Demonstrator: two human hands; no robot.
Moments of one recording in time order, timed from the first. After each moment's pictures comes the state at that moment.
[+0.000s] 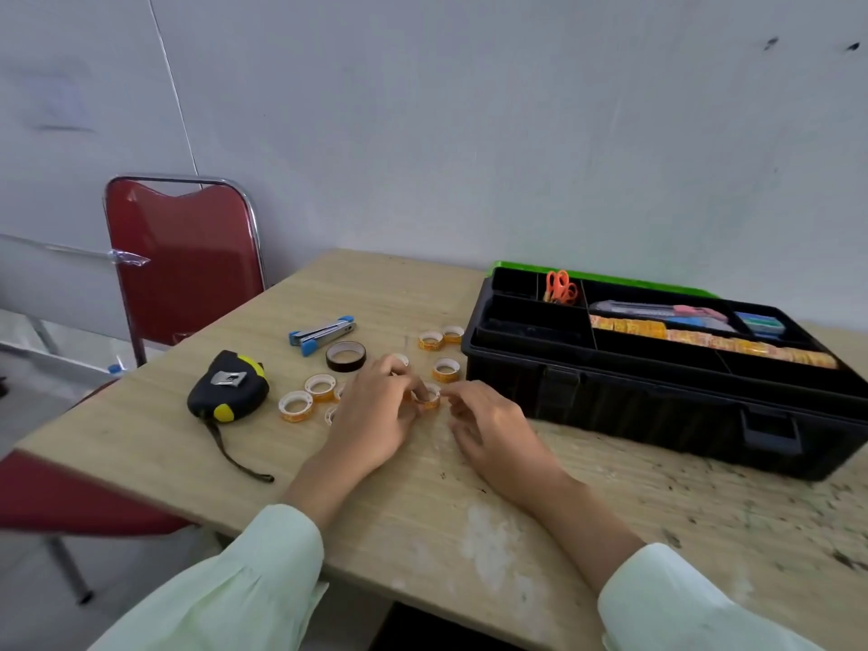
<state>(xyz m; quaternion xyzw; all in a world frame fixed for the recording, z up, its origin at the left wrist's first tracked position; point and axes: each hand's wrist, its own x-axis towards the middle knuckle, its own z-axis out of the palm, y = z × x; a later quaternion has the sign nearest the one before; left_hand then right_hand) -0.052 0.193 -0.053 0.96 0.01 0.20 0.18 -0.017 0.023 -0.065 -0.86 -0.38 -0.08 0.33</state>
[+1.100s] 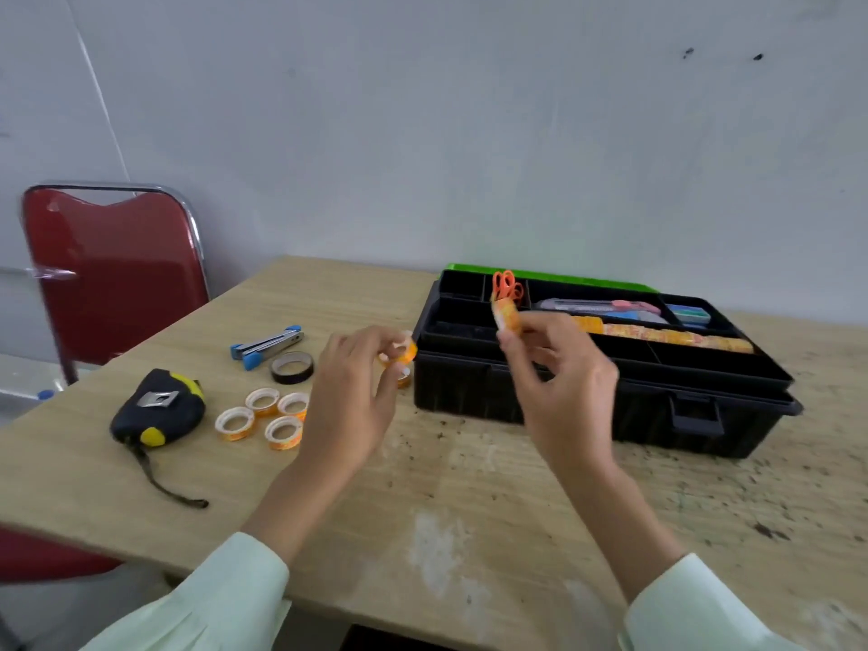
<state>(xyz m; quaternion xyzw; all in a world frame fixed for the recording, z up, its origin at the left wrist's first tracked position) -0.056 0.152 -0.022 0.86 -0.05 0.40 0.30 -0.032 -0.036 0.005 -0.76 -0.24 -0.37 0.48</state>
